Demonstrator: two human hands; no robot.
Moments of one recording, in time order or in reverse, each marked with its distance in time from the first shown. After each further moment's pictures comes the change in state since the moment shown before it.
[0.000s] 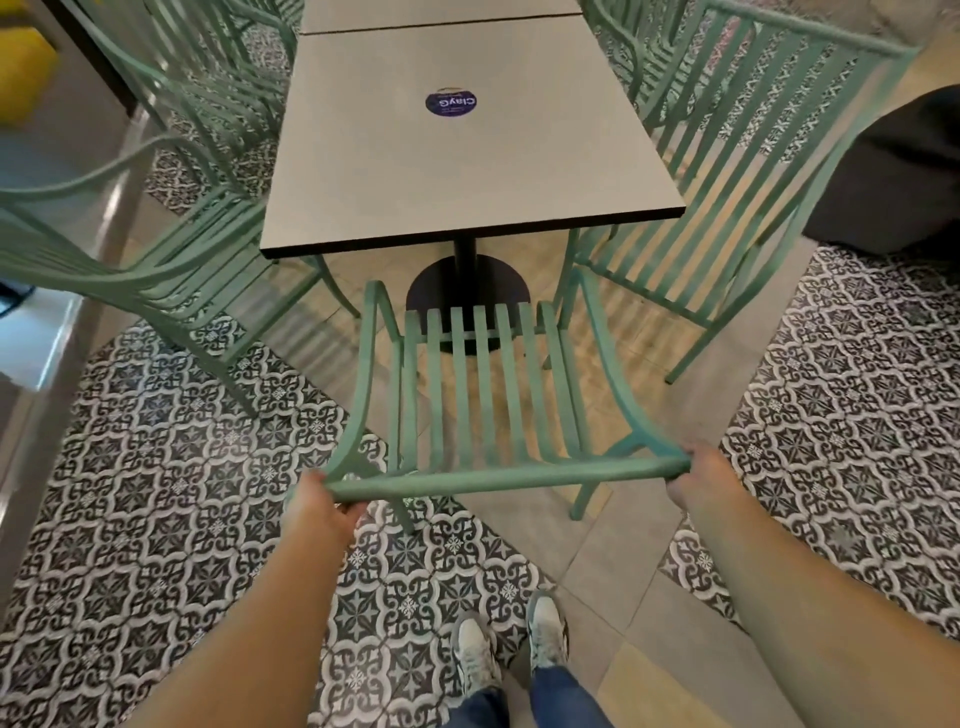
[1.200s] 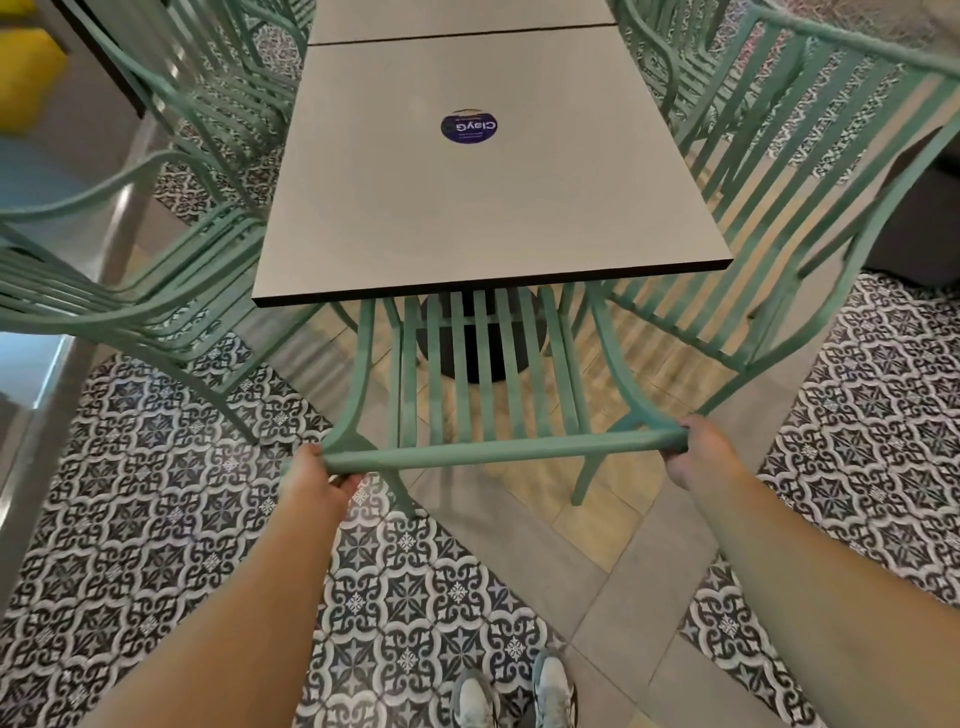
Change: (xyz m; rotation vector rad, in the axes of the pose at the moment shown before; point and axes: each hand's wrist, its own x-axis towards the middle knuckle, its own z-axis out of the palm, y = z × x) left_hand 0.073 0.097 0.106 -0.132 0.023 -0.006; right_hand -0.011 -0.025 0.165 -0.208 -0.079 -0.059
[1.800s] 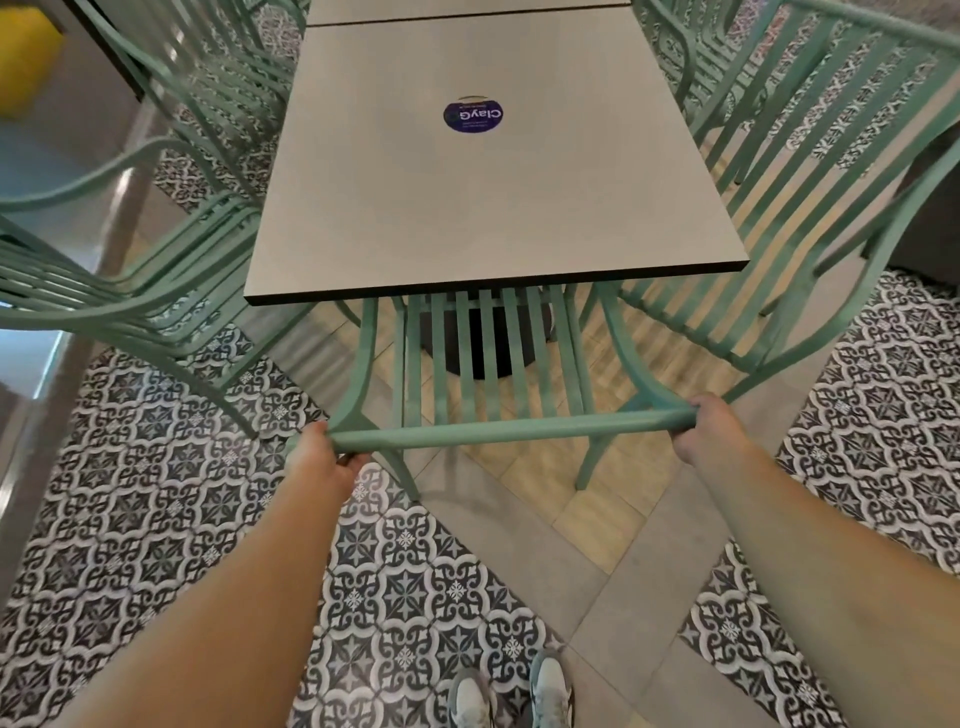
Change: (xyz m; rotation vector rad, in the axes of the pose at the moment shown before) left_hand 0.000 0.007 0.045 0.001 0.010 0.008; right_hand 0.016 -0.025 0.037 -0.019 -0.007 -0.056
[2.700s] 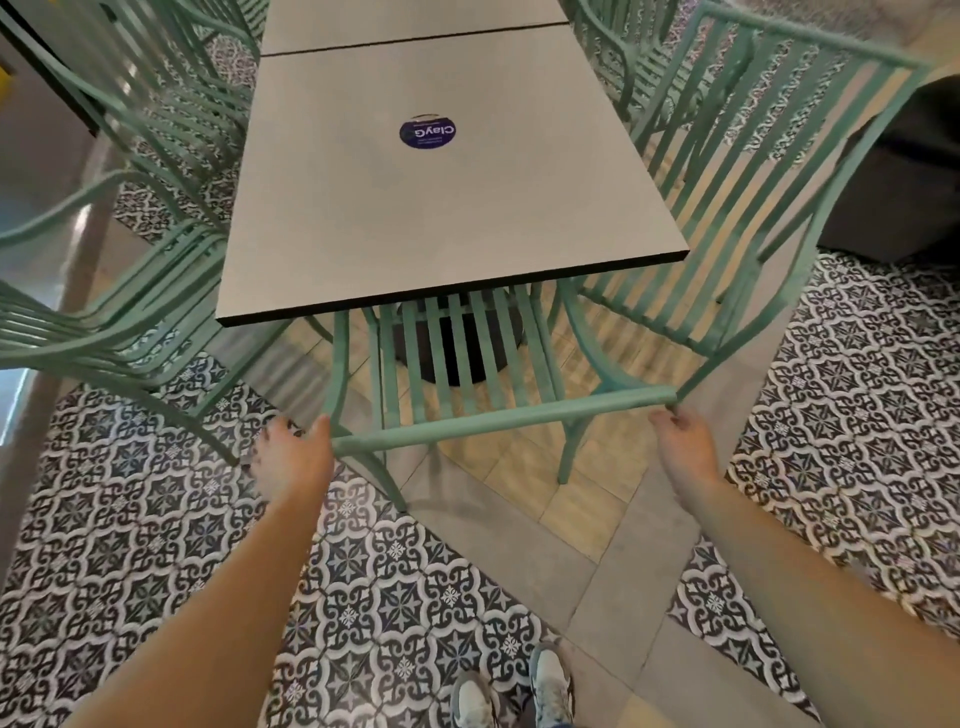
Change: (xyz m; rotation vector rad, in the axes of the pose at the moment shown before) left_hand -0.006 -0.006 -0.023 1.167 0.211 0.691; right_hand -0.026 0.021 -0.079 -0.815 -0.196 -0.588
